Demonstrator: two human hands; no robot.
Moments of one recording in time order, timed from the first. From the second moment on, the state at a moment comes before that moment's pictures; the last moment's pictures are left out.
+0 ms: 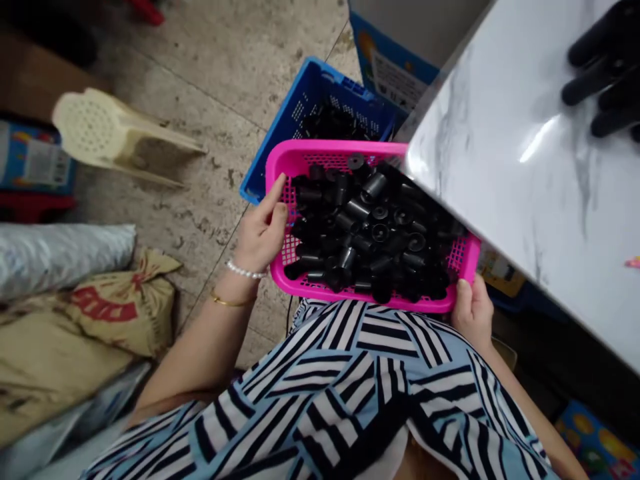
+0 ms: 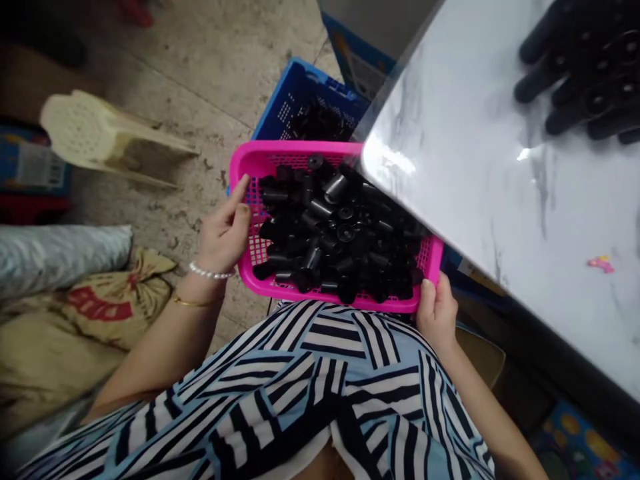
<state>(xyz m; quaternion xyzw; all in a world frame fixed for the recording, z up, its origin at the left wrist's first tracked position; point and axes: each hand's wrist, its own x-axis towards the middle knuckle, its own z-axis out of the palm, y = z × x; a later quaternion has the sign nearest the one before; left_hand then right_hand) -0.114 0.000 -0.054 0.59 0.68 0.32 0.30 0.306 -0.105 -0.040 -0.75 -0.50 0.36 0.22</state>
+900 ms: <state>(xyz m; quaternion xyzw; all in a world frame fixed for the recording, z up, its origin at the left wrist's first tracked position) -0.002 -0.027 -0.039 0.91 0.37 0.12 0.18 0.268 -0.105 -0.039 -0.45 -0.85 0.16 0.22</state>
